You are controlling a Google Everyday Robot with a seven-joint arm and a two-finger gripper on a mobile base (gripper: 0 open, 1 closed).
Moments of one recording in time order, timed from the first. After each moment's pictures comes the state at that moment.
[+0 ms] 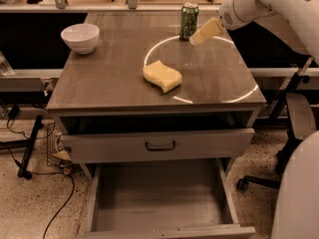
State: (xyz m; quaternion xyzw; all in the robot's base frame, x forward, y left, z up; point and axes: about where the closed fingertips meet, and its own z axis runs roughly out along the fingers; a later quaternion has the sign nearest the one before) arm 0.791 -0.180 0.930 -0.36 0.82 0.02 0.44
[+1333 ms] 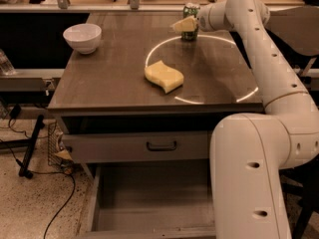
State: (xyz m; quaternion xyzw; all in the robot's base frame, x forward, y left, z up) arm 0.931 -0.133 0.888 -0.28 0.79 0.12 0.54
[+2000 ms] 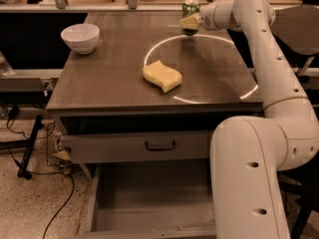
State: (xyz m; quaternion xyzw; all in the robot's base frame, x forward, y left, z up) arm 0.924 -0.137 0.900 -0.31 0.76 0.13 0.56
